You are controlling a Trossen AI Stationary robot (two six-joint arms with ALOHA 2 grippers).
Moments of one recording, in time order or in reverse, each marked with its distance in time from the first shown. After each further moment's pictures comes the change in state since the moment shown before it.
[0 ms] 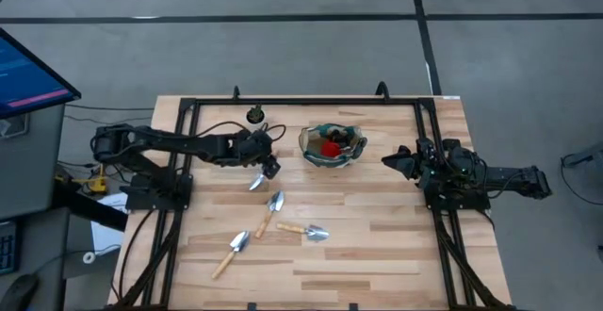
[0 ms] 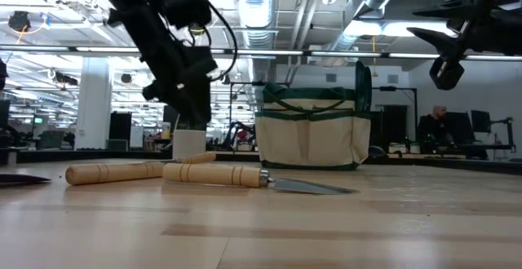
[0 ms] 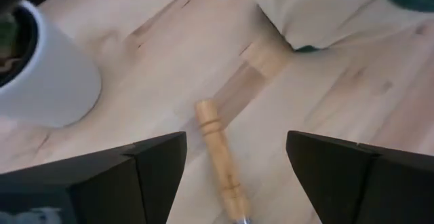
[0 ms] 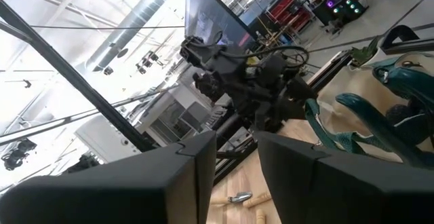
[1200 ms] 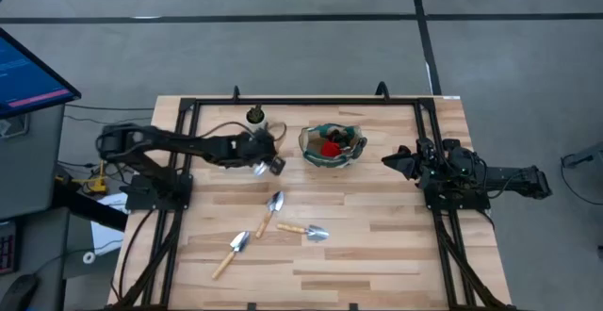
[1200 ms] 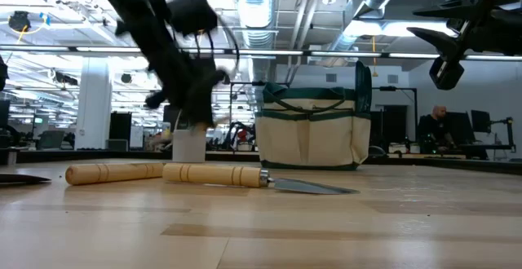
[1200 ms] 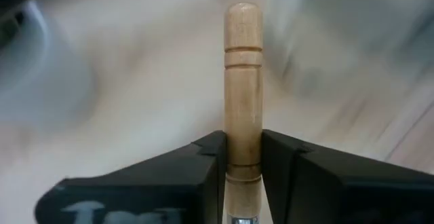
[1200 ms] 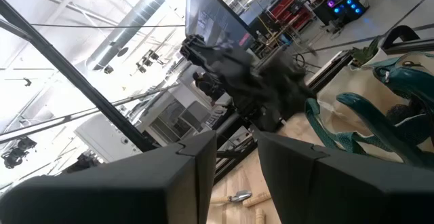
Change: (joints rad) left arm -0.023 0.013 -0.005 0.141 -0.084 -0.114; right arm -0.001 0.000 0.000 0.000 -0.004 -0.005
